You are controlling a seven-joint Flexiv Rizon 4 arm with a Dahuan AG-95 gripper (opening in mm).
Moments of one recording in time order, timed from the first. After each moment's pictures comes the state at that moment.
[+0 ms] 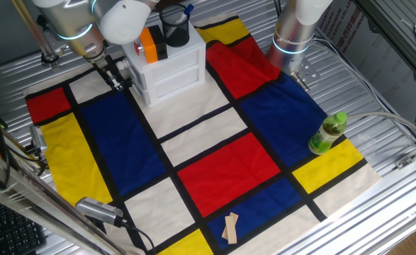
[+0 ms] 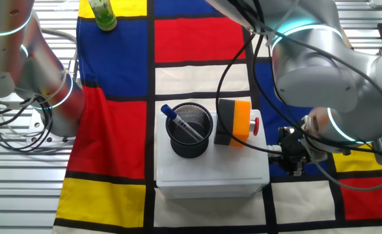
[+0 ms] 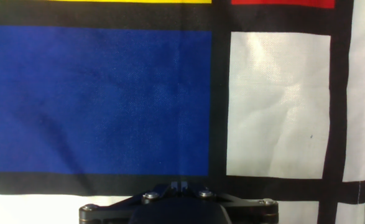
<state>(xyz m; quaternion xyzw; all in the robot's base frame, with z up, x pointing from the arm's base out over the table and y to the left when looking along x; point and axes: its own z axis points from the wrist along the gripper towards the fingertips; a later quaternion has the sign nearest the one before) 0.581 -0.157 0.059 0.04 -1.00 -0.01 0.08</state>
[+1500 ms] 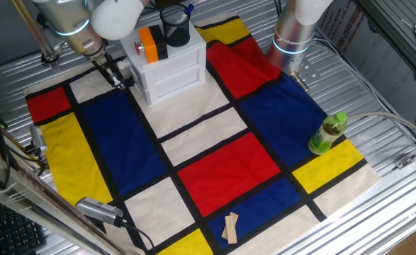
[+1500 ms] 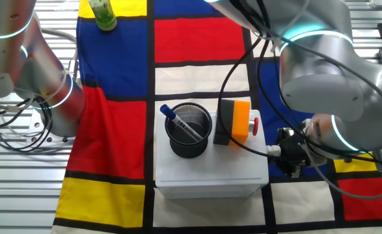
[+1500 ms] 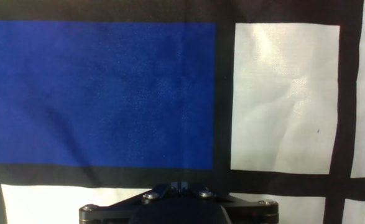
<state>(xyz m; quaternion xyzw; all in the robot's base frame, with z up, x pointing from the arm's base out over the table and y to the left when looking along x) 0.576 -0.157 0.060 0.04 -0.99 -0.03 0.09</state>
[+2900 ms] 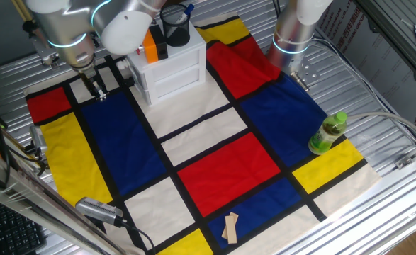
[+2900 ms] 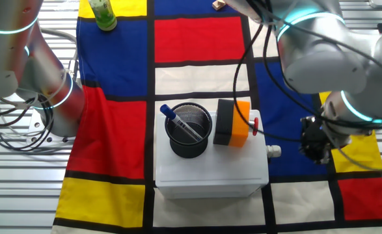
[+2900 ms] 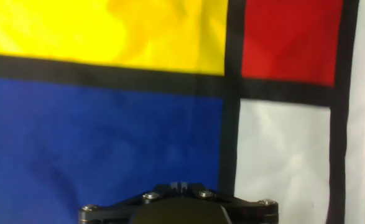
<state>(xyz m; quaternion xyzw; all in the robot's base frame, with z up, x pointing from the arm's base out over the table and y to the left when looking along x) 0.654 -0.126 0.074 0.08 -1.00 0.01 0.01</state>
